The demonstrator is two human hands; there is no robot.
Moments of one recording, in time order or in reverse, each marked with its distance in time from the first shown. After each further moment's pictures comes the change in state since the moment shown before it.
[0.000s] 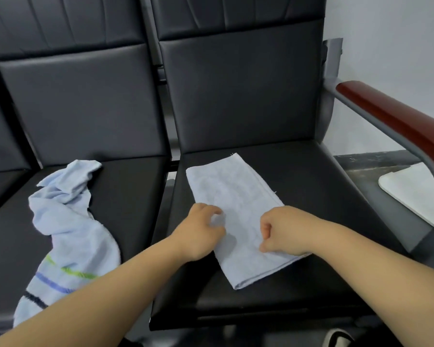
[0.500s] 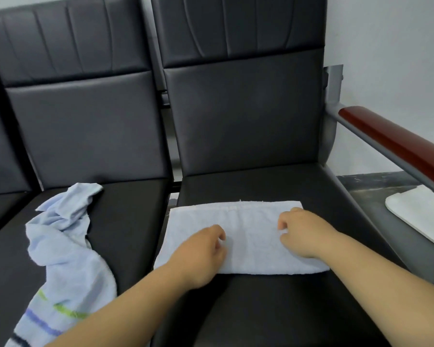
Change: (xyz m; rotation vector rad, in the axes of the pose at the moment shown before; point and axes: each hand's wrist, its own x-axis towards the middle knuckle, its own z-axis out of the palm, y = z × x) left_hand 0.021 0.000 -0.008 0.230 0.123 0.132; right_hand 0.048 0.037 -0.026 -0.040 0.203 0.170
